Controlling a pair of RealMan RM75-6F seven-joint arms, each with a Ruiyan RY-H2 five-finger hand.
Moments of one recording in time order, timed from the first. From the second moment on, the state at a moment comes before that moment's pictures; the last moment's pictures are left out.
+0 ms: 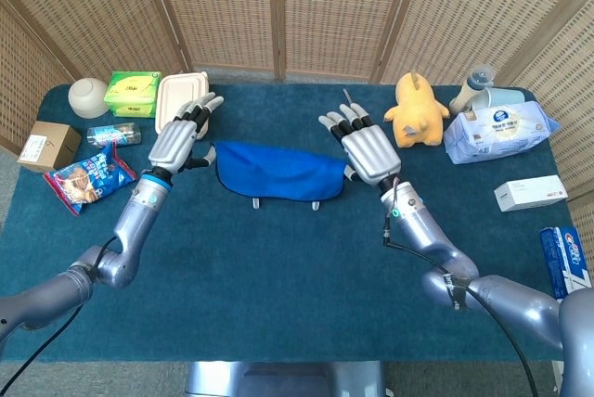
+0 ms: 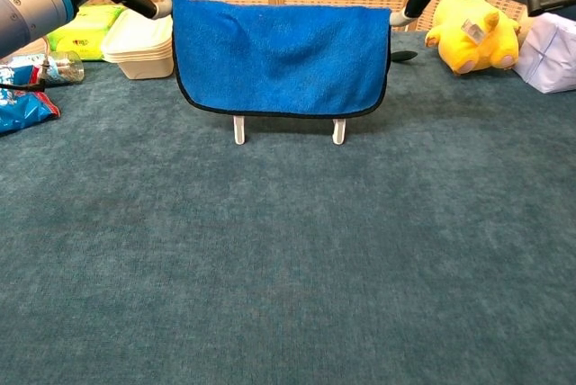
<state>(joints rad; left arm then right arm) -0.88 -1.61 -0.31 -1.02 1.23 0.92 -0.28 0.94 -1.48 0.29 -1.27 -1.20 0.92 -0.18</state>
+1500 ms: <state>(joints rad) -0.80 -1.40 -0.31 -1.34 1.10 0.93 -0.03 0.88 -1.39 0.28 -1.37 -1.18 0.96 -0.18</state>
